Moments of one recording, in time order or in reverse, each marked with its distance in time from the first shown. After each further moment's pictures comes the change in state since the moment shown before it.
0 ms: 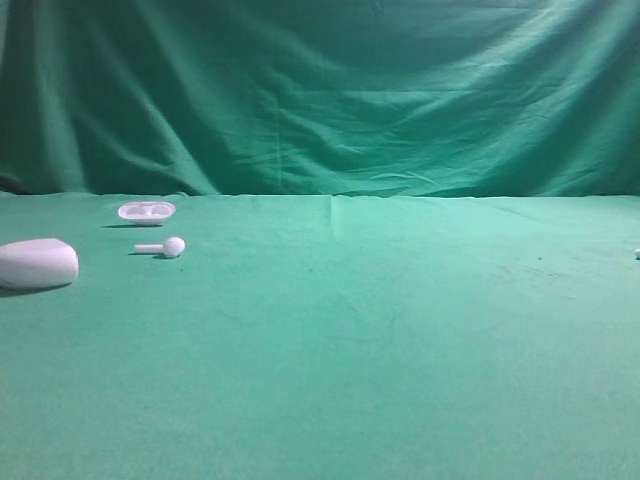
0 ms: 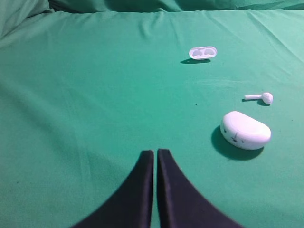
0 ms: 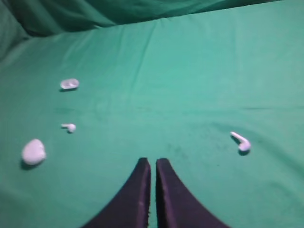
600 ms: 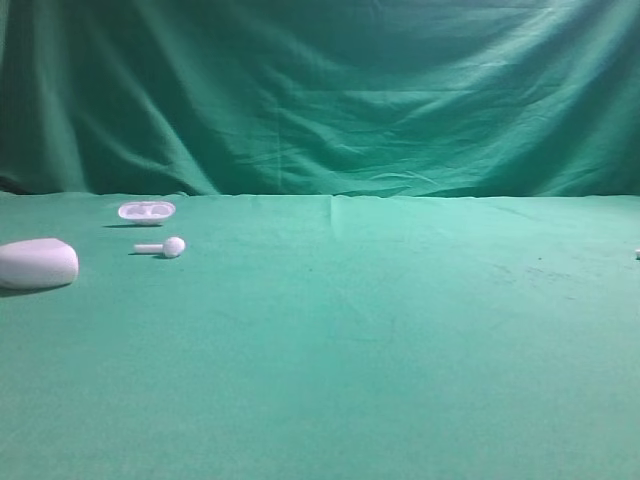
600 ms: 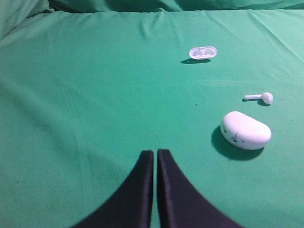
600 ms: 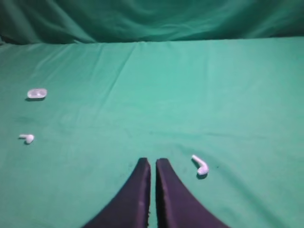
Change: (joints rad) left arm 0.000 0.000 0.000 0.000 0.000 0.000; right arm -0.126 -0.237 0.332 -0.204 -0.252 -0.004
